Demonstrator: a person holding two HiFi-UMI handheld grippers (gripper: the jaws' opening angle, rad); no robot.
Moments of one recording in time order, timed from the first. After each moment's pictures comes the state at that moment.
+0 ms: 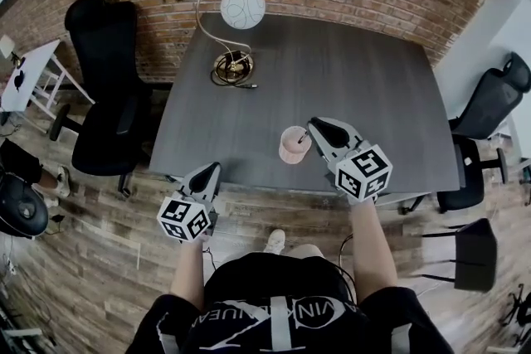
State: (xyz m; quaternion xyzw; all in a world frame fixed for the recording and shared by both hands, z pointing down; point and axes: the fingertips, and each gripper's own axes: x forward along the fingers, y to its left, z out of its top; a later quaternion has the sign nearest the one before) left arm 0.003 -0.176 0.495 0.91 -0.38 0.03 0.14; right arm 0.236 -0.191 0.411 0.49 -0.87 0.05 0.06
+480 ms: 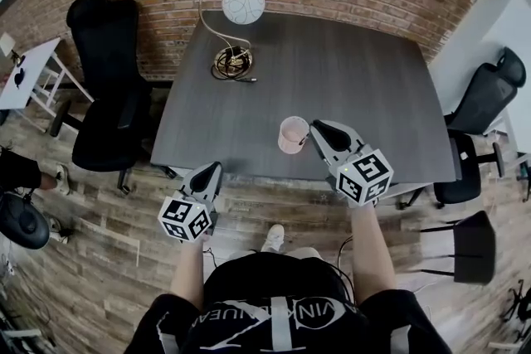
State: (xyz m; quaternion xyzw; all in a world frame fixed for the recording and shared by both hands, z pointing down) left arm -0.006 -0.142 0.486 0.92 -0.37 0.03 0.13; right arm 0.227 -0.148 0.402 0.50 -0.86 0.04 0.06
